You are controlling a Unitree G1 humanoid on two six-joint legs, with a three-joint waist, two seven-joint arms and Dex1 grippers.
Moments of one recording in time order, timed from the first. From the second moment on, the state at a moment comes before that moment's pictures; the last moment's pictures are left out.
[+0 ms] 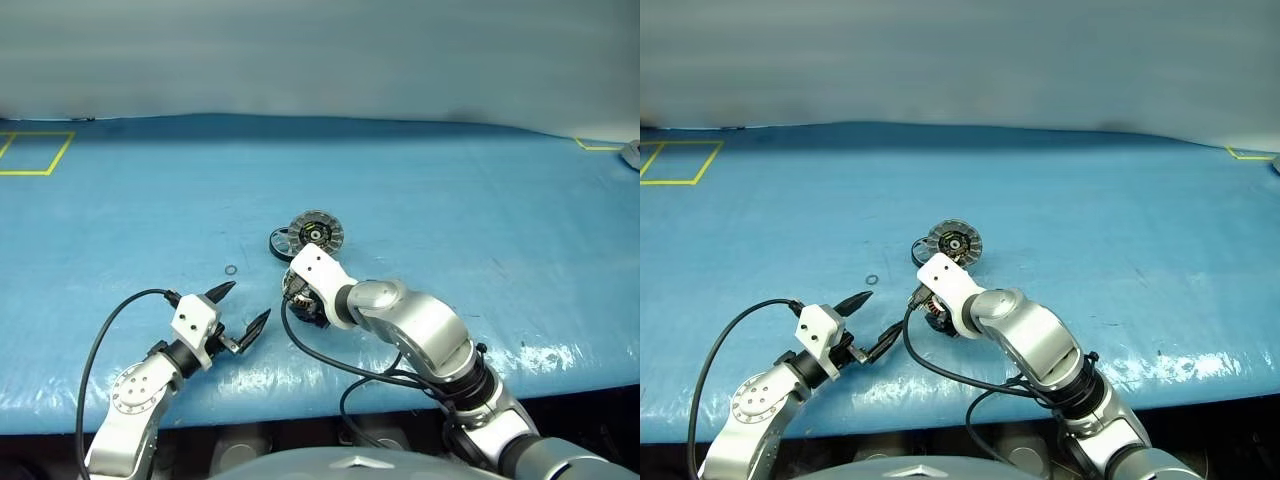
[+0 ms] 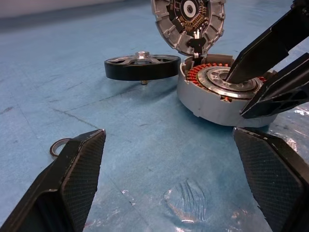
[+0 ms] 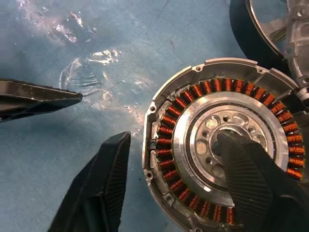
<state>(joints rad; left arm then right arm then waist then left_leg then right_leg) 0.33 0.39 -0.01 -0.29 -0.21 0.01 -0.59 -0.46 -0.17 0.51 -0.51 0.17 1.47 0.33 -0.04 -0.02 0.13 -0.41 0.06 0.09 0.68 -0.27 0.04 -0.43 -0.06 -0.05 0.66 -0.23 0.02</state>
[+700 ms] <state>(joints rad) 0.28 0.41 -0.02 -0.29 -0.22 0.08 -0.61 -0.45 -0.26 0.23 -0.82 0.43 1.51 0.44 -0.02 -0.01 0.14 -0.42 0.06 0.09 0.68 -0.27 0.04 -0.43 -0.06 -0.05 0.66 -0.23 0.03</state>
